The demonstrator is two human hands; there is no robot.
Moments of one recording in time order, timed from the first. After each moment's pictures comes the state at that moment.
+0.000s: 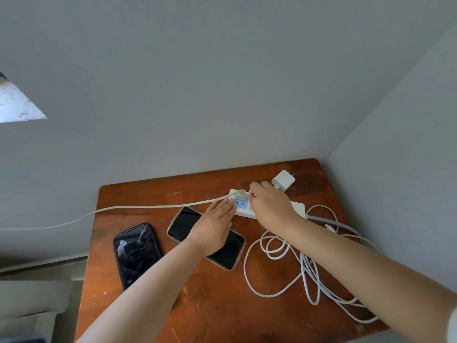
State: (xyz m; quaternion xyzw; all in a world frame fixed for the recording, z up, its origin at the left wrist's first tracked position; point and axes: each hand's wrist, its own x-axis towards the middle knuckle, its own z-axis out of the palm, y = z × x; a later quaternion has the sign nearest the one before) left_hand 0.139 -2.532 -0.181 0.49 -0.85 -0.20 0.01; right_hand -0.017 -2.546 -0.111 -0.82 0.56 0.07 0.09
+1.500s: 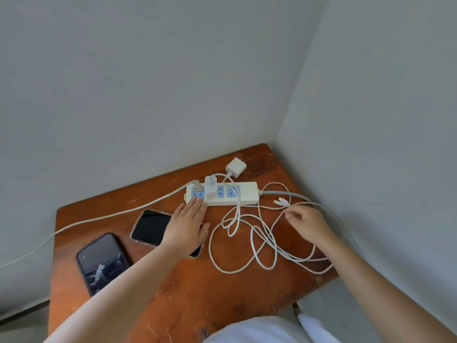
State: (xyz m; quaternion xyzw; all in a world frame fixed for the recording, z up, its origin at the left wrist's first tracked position) left_hand 0.108 -2.502 -0.170 0.51 -0.85 -0.13 -0.03; right_hand -0.162 -2.436 -0.140 -0.52 0.78 -0.16 0.31
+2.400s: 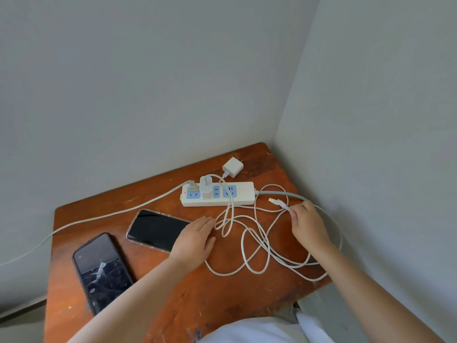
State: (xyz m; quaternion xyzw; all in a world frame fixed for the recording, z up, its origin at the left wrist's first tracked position) left_hand 0.088 -2.476 -0.176 0.51 -0.82 -0.24 0.01; right_hand -0.165 -2.435 -0.154 -0.56 0.81 -0.13 0.14
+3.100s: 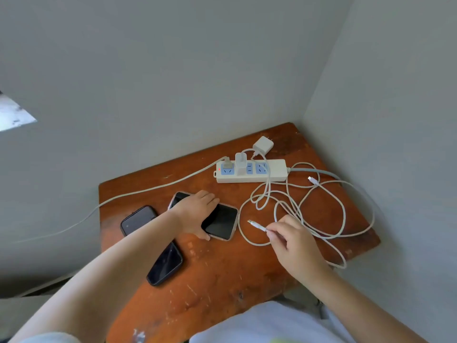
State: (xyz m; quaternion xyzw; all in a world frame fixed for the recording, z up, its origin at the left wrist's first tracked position) left_hand 0.171 -2.514 -0.161 0.33 -0.91 -0.10 -0.24; right_hand -0.028 -2.362 -0.115 -0.66 0.67 -0.26 0.22
